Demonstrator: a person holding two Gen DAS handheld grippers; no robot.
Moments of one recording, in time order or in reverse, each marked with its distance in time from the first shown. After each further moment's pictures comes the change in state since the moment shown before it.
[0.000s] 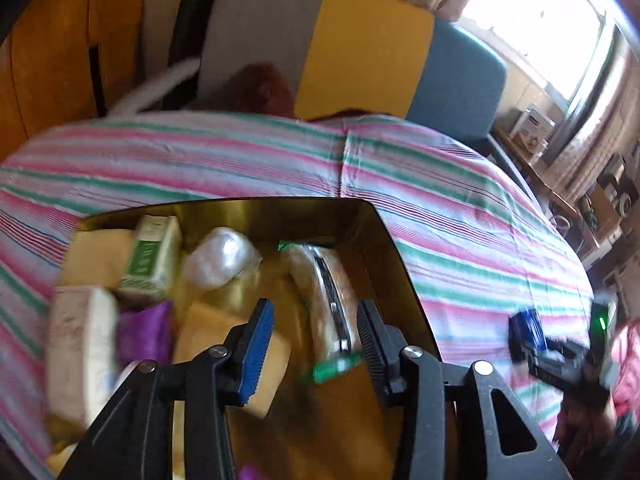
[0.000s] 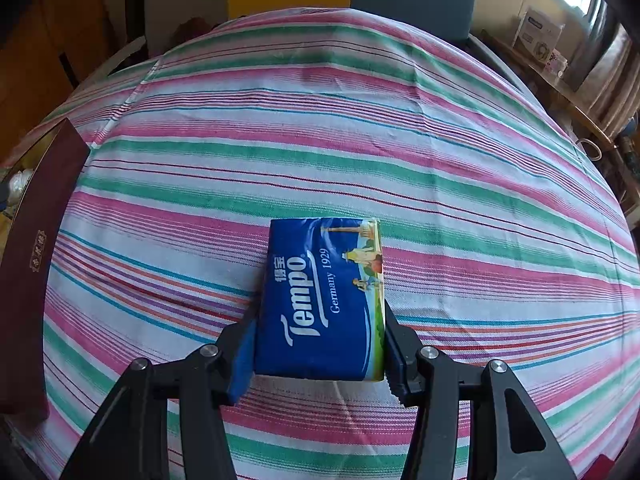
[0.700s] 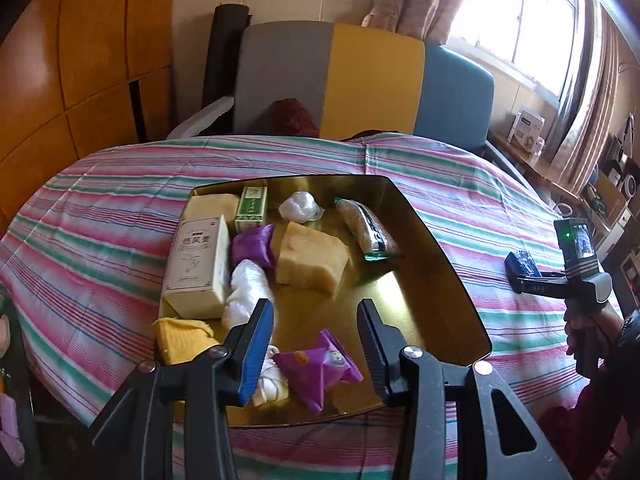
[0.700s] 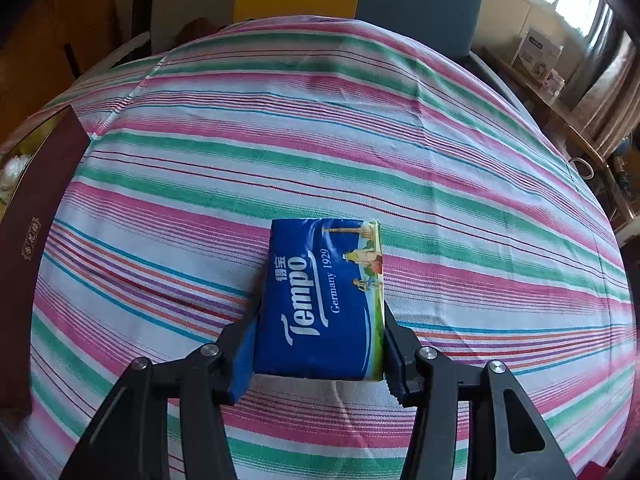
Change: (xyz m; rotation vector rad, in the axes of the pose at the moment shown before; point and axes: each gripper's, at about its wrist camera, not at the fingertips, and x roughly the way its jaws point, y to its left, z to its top) left arm -0.105 0.030 -0.087 0.033 -0.120 0.098; right arm -0.002 0.004 -0.001 -0.051 -0.029 -0.053
